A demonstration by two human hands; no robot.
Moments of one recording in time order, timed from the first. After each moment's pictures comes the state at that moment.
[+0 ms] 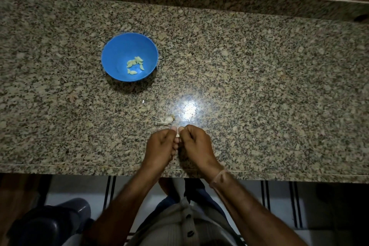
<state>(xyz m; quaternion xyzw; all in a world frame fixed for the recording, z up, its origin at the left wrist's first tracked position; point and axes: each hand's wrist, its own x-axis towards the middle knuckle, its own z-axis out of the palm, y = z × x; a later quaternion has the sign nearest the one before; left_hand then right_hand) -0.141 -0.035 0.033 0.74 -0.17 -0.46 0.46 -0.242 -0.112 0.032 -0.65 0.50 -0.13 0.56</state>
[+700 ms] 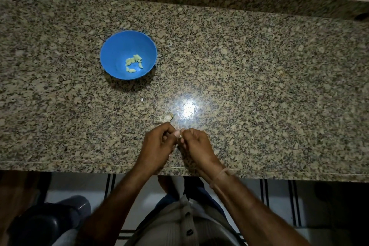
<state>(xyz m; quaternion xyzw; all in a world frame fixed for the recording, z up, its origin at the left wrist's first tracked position) -0.128 -0.030 0.027 0.76 -0.34 -0.39 0.39 -0.250 -0.109 0.031 -0.50 0.52 -0.11 0.68</state>
